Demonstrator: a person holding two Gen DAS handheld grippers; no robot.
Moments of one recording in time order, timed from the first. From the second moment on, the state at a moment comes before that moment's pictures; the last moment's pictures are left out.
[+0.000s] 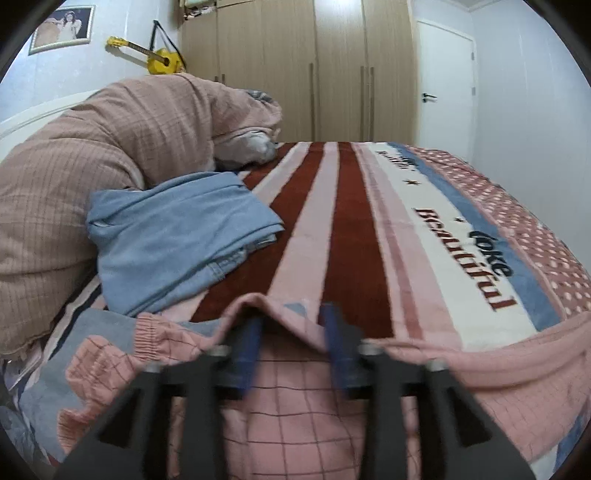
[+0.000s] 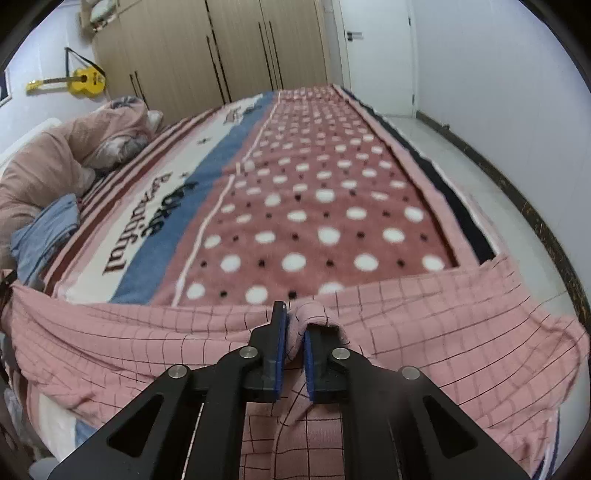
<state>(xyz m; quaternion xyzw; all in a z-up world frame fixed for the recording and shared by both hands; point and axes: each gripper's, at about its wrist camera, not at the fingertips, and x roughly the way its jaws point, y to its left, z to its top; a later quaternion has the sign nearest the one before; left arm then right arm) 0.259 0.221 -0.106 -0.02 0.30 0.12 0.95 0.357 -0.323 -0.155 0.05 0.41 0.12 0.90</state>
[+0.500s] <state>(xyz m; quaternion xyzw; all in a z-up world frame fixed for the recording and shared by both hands) 0.181 0.239 -0.061 0.02 0.29 0.14 0.95 0.304 -0.316 -0.114 0.06 0.39 0.16 0.90</state>
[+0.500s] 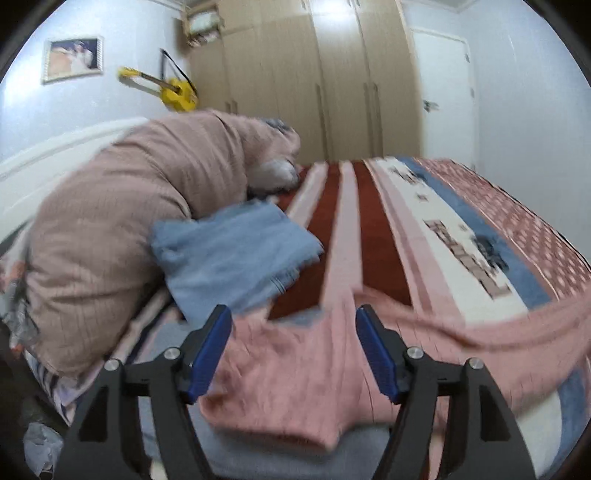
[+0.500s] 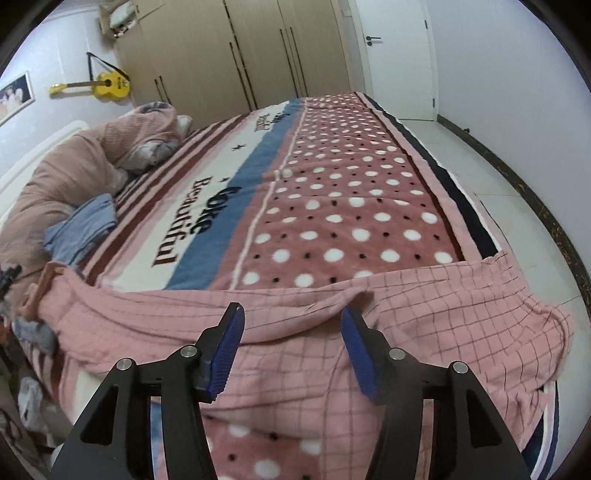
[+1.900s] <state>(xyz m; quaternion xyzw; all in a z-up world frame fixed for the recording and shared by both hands) 0.260 0.320 -0.098 0.08 0.32 0.24 0.91 0.305 -0.275 -0.126 0.06 0.41 0.14 0.90</state>
